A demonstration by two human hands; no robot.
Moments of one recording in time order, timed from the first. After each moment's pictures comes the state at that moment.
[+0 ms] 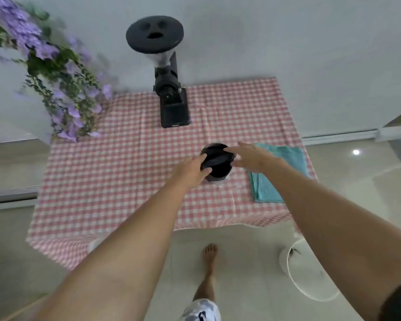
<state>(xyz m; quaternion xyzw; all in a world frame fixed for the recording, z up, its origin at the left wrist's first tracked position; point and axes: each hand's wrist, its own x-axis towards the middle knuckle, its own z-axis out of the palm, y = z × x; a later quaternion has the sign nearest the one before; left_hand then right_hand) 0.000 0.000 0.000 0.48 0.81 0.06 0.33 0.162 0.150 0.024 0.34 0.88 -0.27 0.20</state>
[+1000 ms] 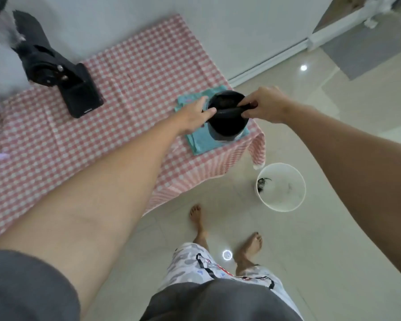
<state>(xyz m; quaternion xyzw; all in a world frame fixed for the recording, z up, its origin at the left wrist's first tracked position) 0.181 0.120 0.034 0.60 0.66 0.04 0.46 0.405 0.175 0.048 0.51 0.81 -0.27 0.06</state>
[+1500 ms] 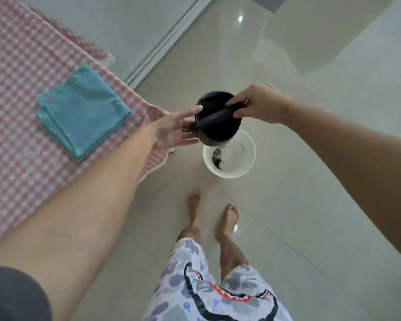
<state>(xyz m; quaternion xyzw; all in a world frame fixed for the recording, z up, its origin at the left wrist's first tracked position) 0.434 0.110 -0.109 0.32 0.53 0.03 0.79 0.694 0.080 -0.041 0.63 0.68 -0.38 0.01</state>
